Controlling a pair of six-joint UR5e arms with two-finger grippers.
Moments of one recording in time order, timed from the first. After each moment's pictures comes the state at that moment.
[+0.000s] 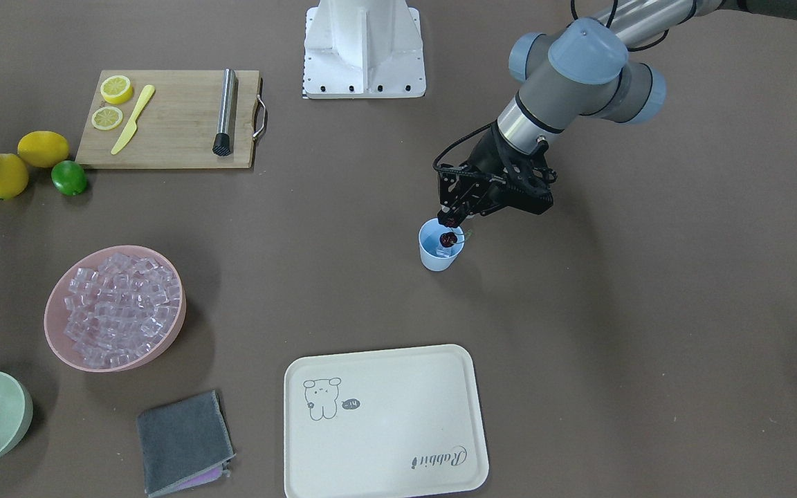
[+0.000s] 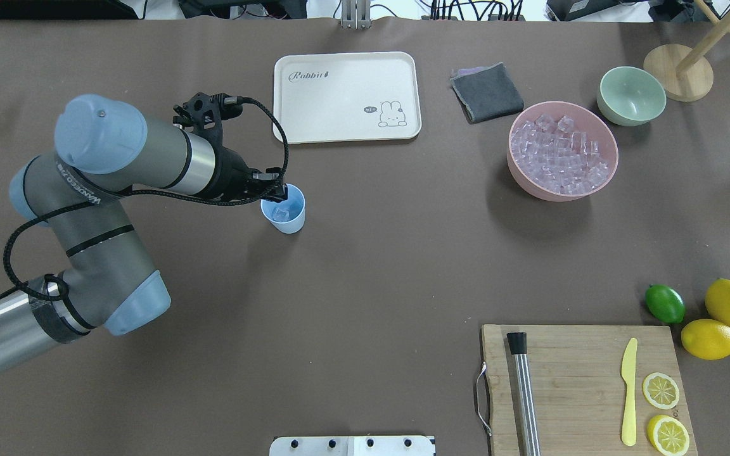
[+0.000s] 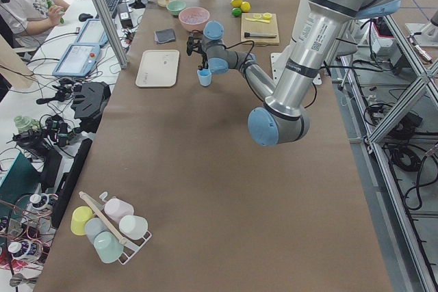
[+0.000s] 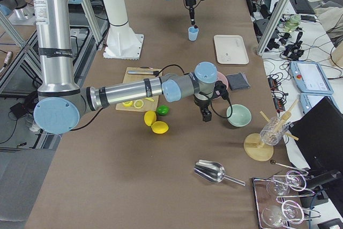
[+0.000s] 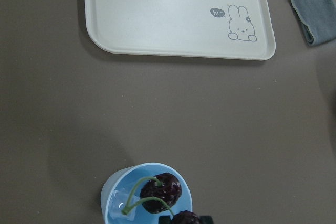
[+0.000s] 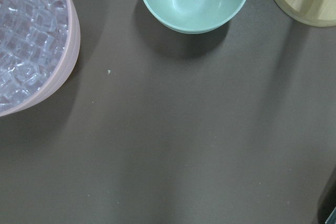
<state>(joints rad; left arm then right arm) -0.66 -2.06 -1.70 -2.16 -1.96 -1.27 1.34 -1.54 1.75 -1.42 2.36 0.04</state>
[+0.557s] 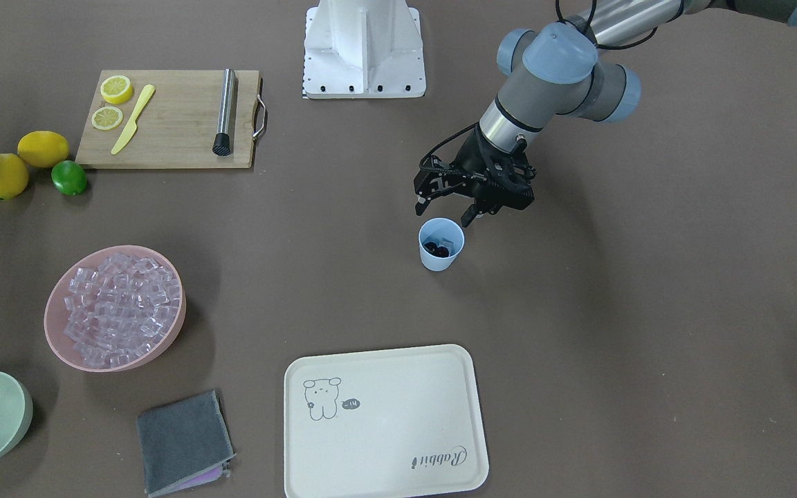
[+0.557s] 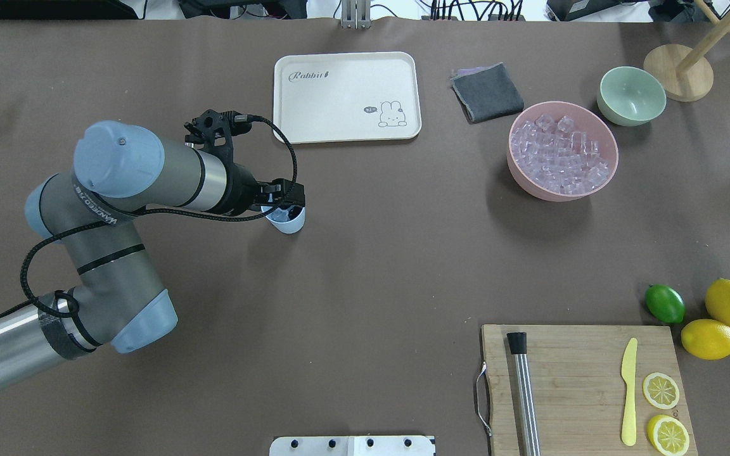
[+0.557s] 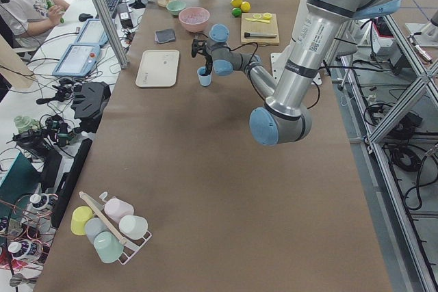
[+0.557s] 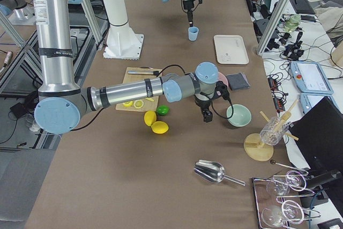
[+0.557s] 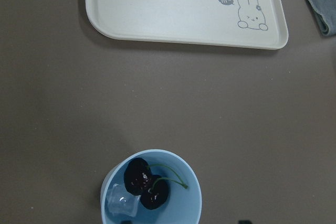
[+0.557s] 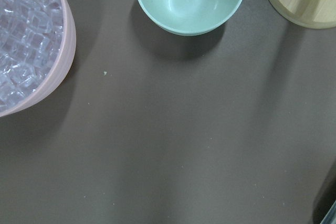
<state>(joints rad) -0.63 -2.05 -1.71 -2.16 -1.90 -1.27 1.35 -1.53 1.73 -1.42 2.36 0.03</state>
